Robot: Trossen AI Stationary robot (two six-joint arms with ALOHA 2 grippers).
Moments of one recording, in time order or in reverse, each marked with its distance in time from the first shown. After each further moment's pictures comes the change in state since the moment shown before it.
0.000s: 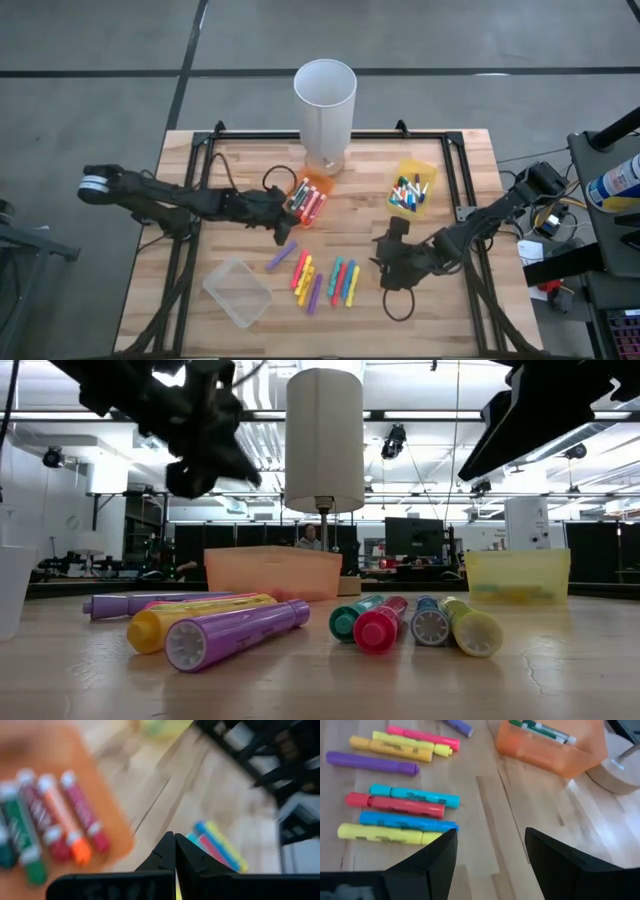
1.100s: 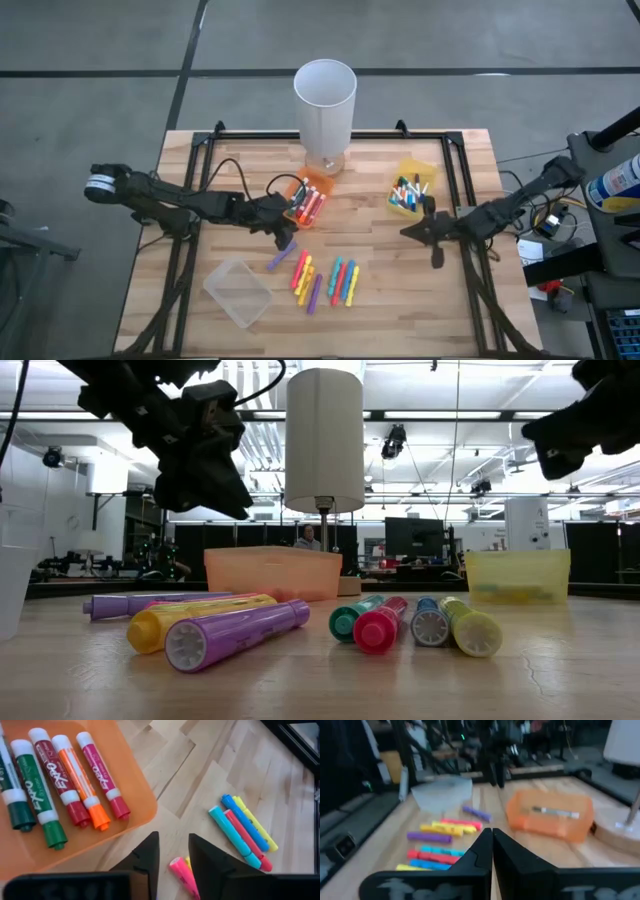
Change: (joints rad) left arm -0.028 0.072 0.033 -0.134 -0.016 -0.034; right arm -0.028 -0.990 -0.774 0.656 -0.108 -0.348
